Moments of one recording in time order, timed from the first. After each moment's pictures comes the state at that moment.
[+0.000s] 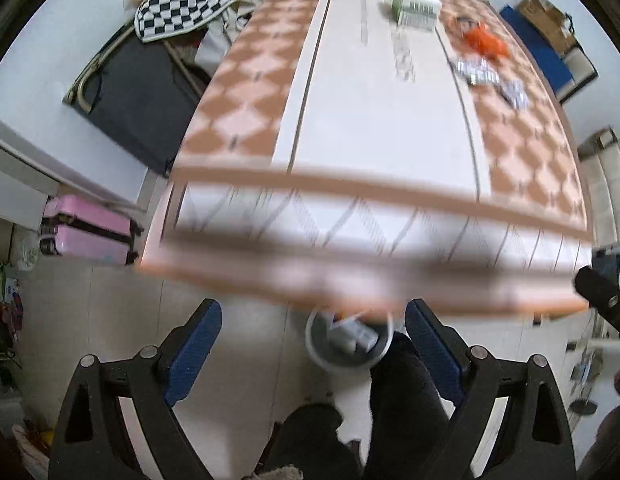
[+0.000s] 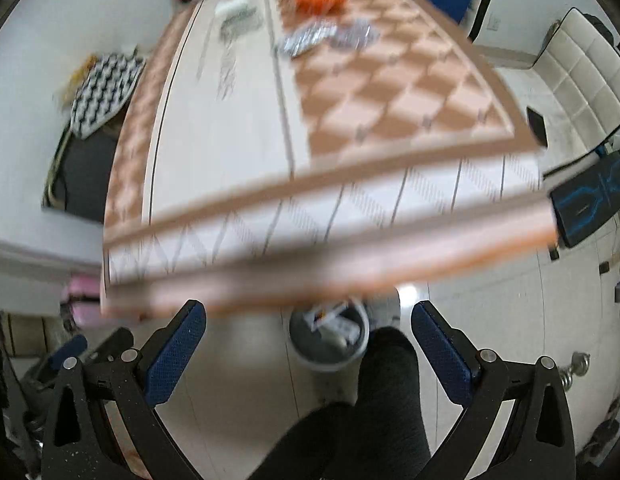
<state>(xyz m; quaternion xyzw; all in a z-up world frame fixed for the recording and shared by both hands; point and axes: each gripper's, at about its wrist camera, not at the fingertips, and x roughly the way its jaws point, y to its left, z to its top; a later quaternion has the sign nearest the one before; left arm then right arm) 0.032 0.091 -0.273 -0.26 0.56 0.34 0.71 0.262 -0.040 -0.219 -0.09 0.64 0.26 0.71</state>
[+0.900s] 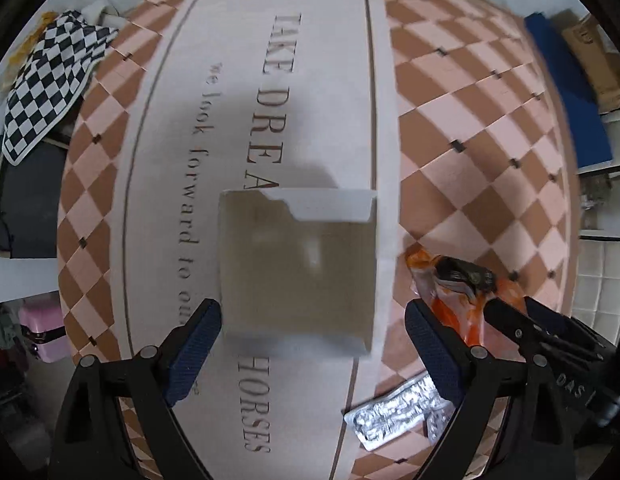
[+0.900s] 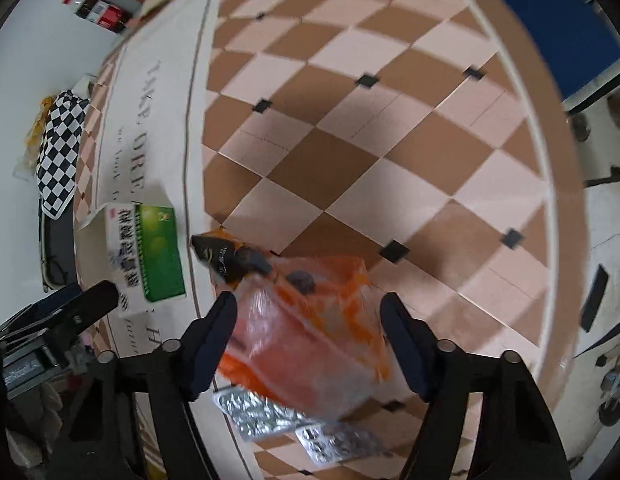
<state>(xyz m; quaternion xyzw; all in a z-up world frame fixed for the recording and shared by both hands) 0.467 0.348 -0.319 -0.28 0.65 0.27 0.65 0.702 0.257 -0.370 -0.11 0.73 0.30 0.60</state>
